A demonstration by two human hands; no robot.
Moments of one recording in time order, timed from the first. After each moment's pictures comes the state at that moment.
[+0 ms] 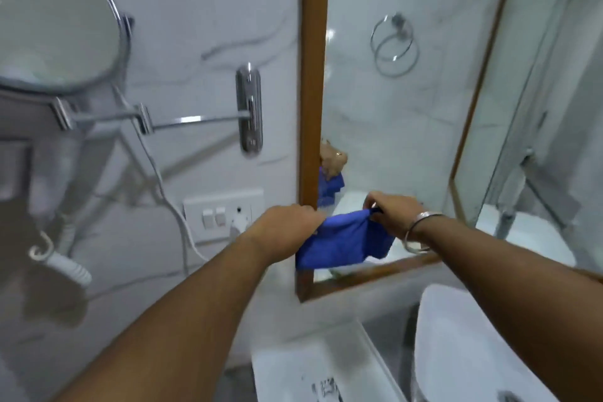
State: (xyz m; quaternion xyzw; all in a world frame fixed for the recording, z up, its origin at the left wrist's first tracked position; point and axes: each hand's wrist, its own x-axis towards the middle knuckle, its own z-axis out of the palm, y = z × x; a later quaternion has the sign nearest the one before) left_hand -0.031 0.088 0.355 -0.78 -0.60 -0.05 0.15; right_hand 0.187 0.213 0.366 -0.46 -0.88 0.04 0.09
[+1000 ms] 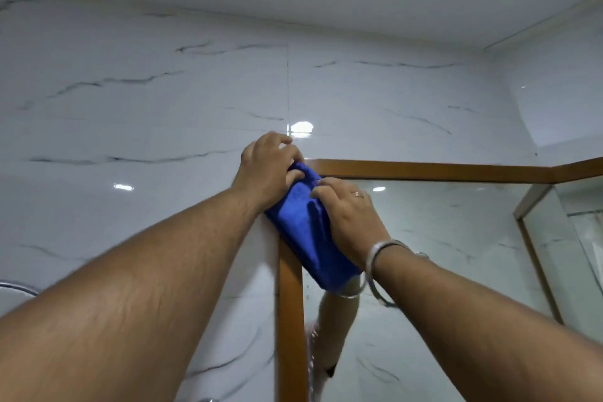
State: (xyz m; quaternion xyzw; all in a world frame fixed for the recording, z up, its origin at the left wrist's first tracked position) left_hand -0.032 0.188 0.847 -0.54 -0.55 -0.34 0.54; right_hand 0.108 0.295 0.768 -0.13 -0.73 -0.32 0.59
